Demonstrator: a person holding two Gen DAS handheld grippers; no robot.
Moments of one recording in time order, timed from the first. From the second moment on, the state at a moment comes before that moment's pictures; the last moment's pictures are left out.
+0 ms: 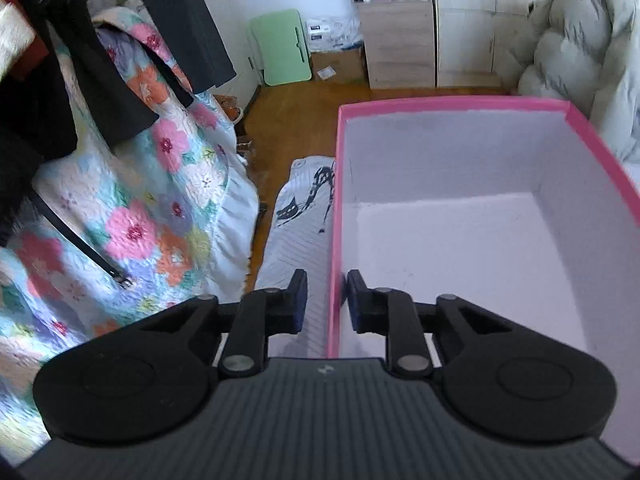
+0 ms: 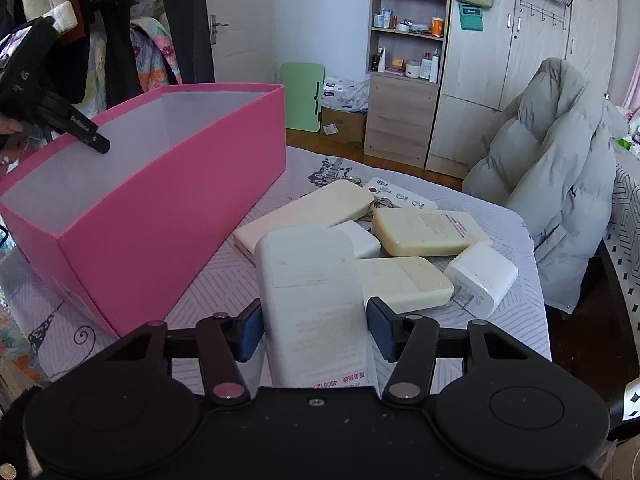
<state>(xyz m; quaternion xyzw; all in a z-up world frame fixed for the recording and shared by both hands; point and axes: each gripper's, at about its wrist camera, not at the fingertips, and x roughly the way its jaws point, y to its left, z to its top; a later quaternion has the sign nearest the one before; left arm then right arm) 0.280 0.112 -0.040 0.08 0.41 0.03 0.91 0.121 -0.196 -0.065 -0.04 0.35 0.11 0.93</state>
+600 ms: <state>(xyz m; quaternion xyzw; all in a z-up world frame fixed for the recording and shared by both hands) 0.270 0.107 -0.037 0.09 0.37 0.02 0.93 0.126 -0.166 -0.045 -0.07 0.32 0.10 0.94</state>
